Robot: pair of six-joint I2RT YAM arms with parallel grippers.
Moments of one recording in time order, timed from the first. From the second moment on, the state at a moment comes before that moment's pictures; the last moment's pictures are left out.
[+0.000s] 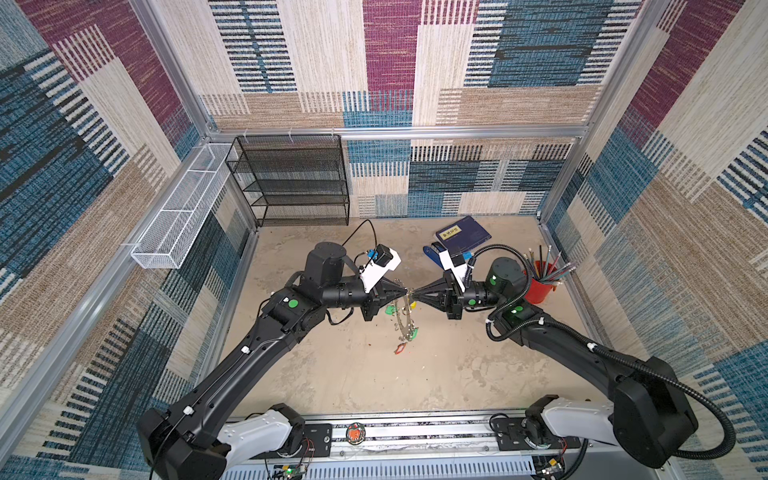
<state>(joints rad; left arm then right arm) -0.58 1.15 1.14 -0.42 0.68 0.12 0.50 1.27 0.76 0.53 -1.05 0.37</state>
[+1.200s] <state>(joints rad) -0.59 1.14 0.86 0.14 0.67 -0.21 0.41 1.21 0.80 0.31 -0.72 0.33</state>
